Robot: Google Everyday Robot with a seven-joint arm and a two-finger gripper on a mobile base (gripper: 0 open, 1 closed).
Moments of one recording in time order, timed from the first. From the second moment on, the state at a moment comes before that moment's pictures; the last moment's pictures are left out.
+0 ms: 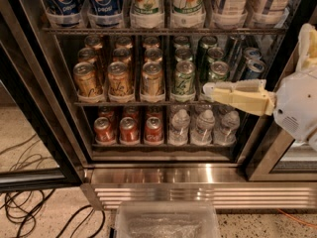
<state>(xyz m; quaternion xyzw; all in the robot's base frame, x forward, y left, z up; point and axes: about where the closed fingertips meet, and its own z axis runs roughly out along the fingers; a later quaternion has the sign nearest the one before) 0.451 -0.173 1.037 -0.25 0.63 0.01 0.74</state>
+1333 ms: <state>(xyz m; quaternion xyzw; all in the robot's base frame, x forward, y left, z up) 0.516 -0.149 1.071 -0.18 0.58 -0.01 0.80</state>
